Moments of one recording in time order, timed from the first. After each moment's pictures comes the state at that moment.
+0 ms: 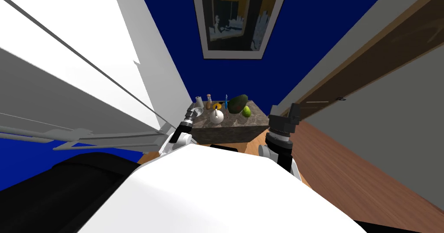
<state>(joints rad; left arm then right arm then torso) 0.46 0.26 0.04 -2.15 0.13 -0.13 0.04 0.51 0.01 -0.03 -2.31 0.10 -0.60 -0.12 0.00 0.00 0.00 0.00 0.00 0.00</state>
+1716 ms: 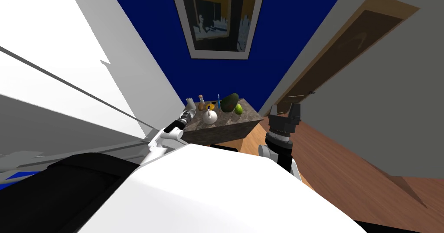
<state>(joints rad) 0.39 0.48 0.18 -2.01 0.28 0.37 0.25 0.51 0.01 -0.03 -2.31 0.10 -0.60 -0.12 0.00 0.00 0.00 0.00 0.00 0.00</state>
